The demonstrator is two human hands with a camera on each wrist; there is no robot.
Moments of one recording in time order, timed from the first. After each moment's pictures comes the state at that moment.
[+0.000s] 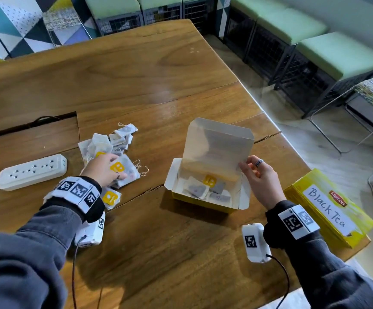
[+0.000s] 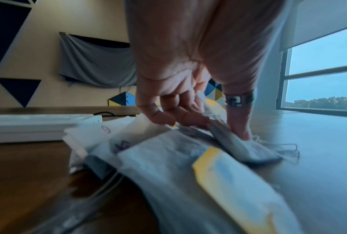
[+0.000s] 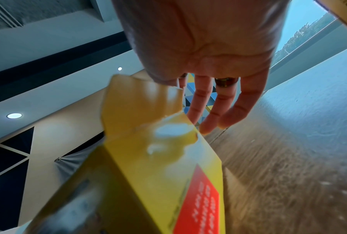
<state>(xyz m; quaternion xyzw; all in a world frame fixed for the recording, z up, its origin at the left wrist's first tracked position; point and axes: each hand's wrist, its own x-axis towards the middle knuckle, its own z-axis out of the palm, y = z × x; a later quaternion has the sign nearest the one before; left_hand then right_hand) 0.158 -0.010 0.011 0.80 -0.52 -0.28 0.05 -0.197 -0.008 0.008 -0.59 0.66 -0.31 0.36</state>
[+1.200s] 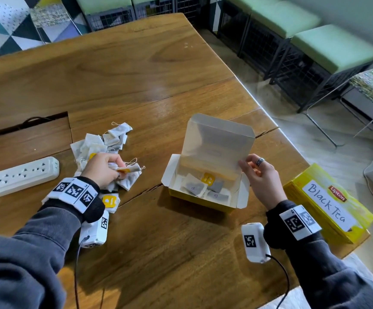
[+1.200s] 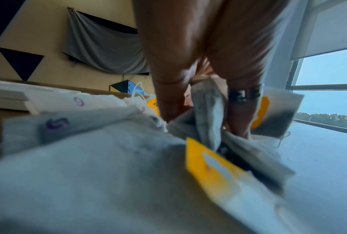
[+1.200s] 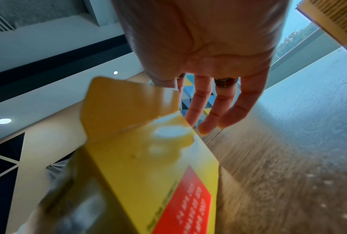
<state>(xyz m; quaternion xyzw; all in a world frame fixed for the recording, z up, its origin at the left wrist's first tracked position) 0.153 -0.016 0.002 0.77 -0.52 -0.33 0.17 -0.200 -0.007 0.001 -0.58 0.66 -0.32 0.36</state>
